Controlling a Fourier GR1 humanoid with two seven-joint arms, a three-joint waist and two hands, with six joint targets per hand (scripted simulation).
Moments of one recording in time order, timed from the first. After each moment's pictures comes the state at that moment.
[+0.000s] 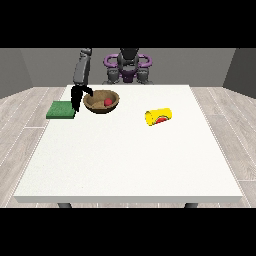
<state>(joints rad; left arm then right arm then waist) -0.72 0.58 0.47 -1.25 0.27 -0.36 0.21 -0.32 -0.17 -0.33 -0.75 -0.24 0.17 -0.50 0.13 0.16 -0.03</state>
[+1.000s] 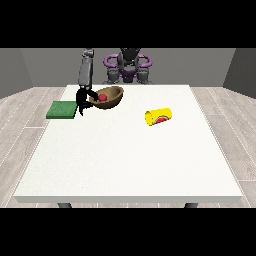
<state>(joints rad) -0.74 0.64 0.52 -1.25 0.35 -0.40 0.21 -0.27 -0.15 -0.30 -0.85 -0.17 -0.11 -0.50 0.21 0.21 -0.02</state>
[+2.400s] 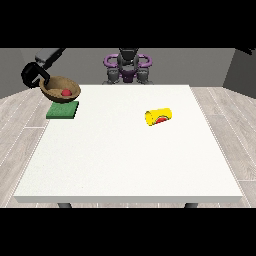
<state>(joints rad) -0.56 0.72 0.58 -1.06 0.33 -0.45 0.02 -0.44 -0.68 -0.35 -0.83 -0.15 0.03 0.13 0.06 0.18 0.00</state>
